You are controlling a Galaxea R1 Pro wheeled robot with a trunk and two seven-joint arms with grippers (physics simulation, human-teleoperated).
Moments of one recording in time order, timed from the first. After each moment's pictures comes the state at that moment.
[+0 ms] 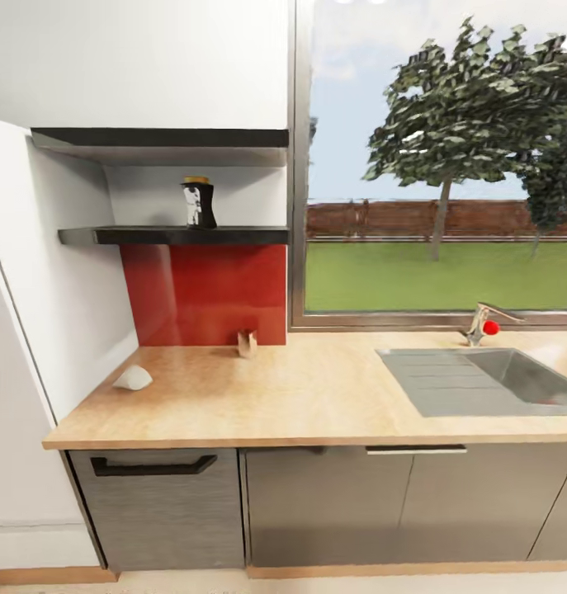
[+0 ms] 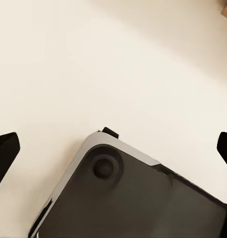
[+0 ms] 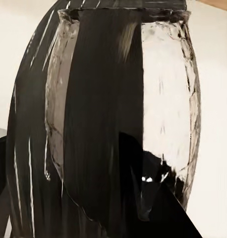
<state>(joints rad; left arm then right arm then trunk) -0.03 0.00 0.05 -0.04 0.51 -0.39 0.00 -0.22 -0.32 -0.05 0.03 0.26 -0.24 0.19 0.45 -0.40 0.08</state>
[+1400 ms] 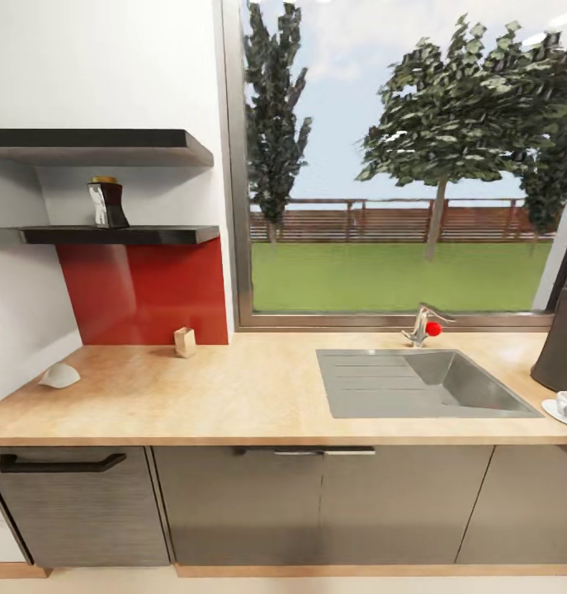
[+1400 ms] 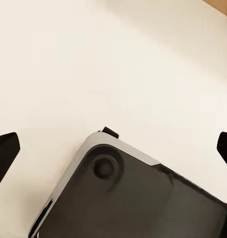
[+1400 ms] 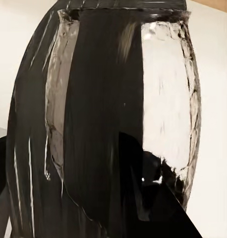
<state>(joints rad) -0.03 0.00 0.05 -0.04 0.51 -0.39 0.00 -0.22 -0.32 -0.05 0.03 0.26 -0.24 0.19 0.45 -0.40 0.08</state>
